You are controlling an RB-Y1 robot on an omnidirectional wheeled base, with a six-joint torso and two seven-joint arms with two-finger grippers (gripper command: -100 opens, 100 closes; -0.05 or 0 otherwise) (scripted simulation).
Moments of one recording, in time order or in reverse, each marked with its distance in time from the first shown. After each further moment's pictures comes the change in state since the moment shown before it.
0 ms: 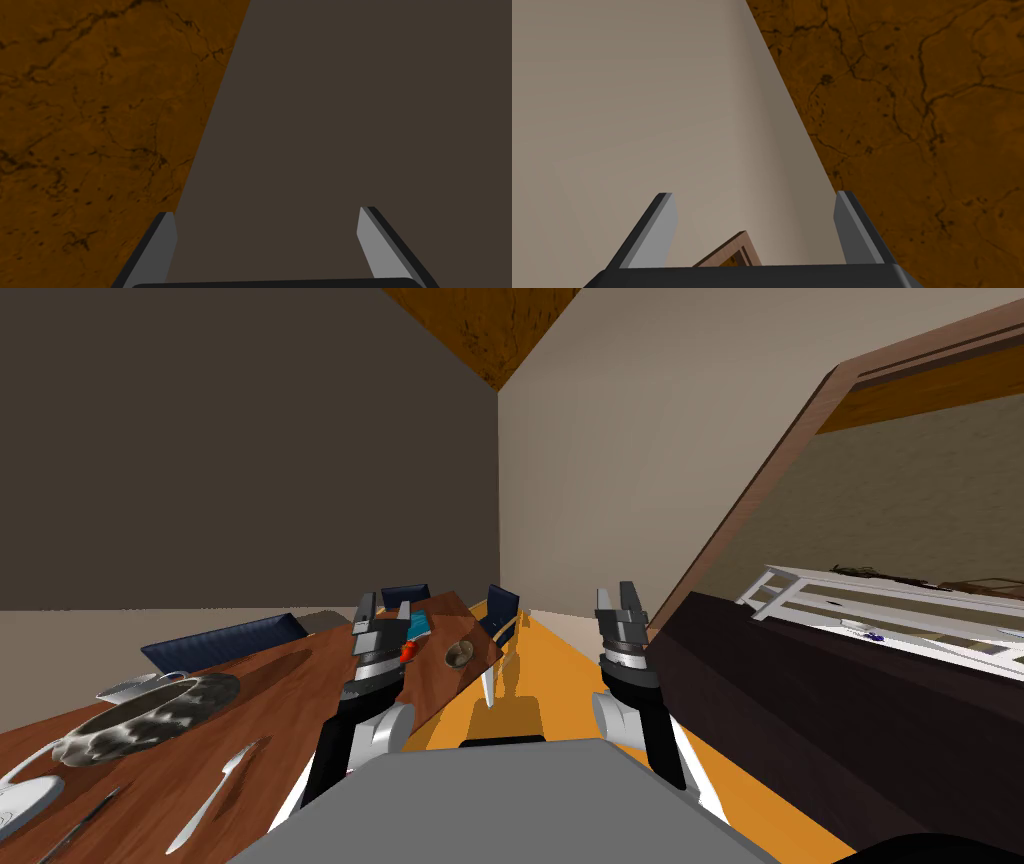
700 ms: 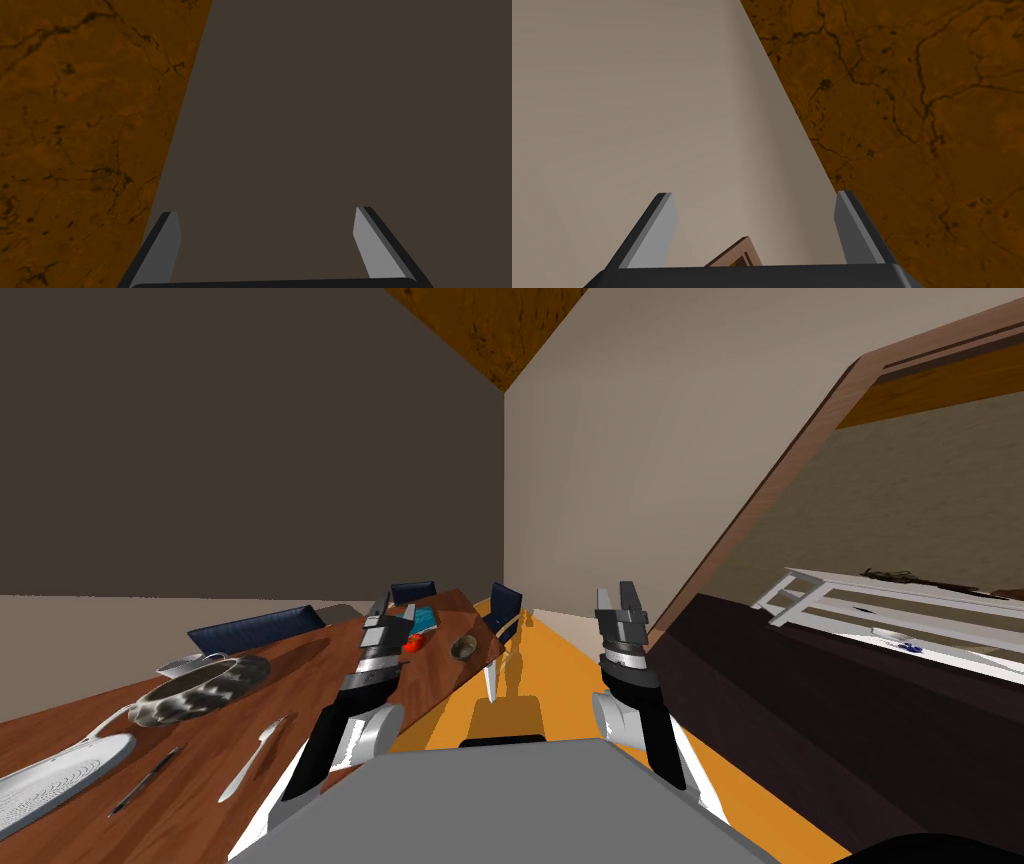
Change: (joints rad) left arm -0.019 0.114 0.032 0.008 0.055 0.146 0.024; right arm 0.000 0.000 0.000 0.000 0.000 0.000 0.000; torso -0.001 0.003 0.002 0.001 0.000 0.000
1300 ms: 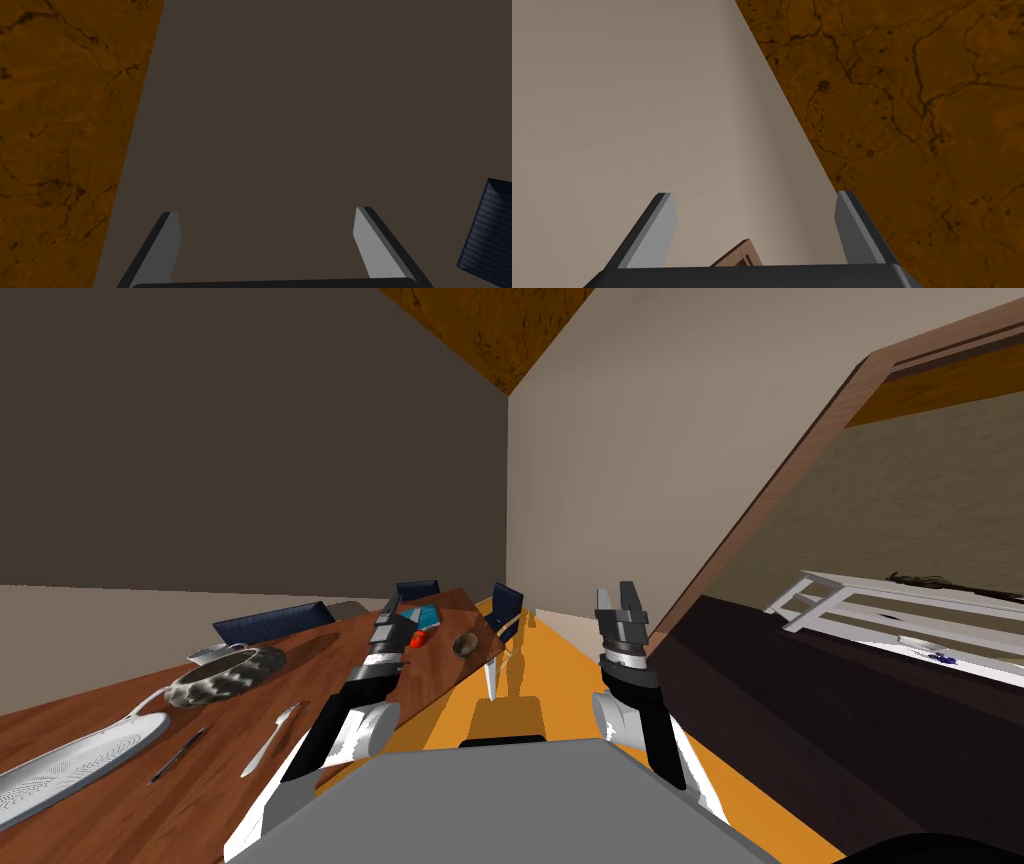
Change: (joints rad) left arm -0.021 0.051 0.019 0.018 0.042 0.154 0.018; right arm 0.000 0.000 0.000 0.000 0.000 0.000 0.000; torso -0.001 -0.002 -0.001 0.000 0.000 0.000
